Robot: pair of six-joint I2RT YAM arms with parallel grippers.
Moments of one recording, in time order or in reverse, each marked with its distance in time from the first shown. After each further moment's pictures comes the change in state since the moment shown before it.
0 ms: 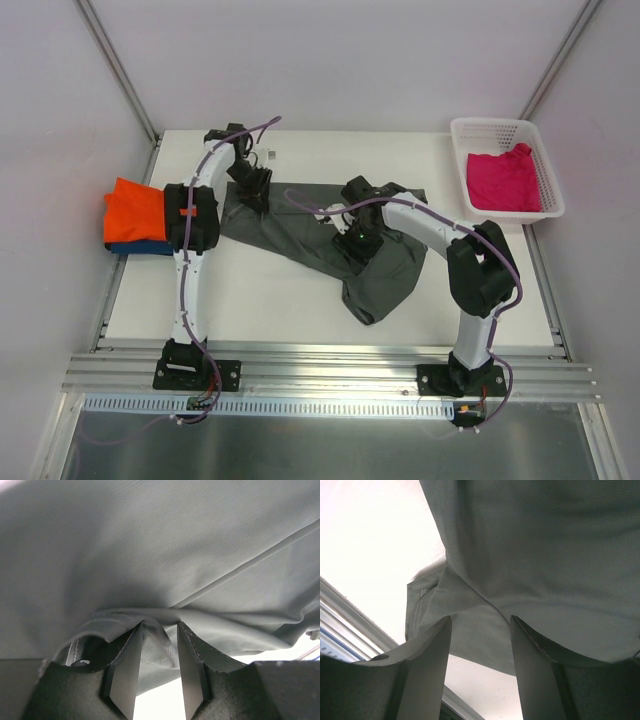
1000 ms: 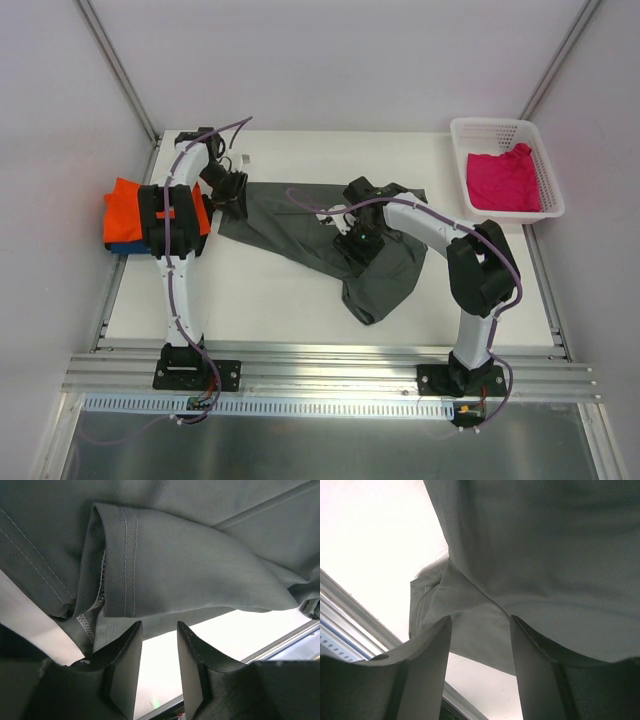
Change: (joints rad) left arm 0.112 -0.155 -0.201 -0.035 0.003 0.011; right arm -0.010 0.000 -0.015 0.000 -0.031 0.005
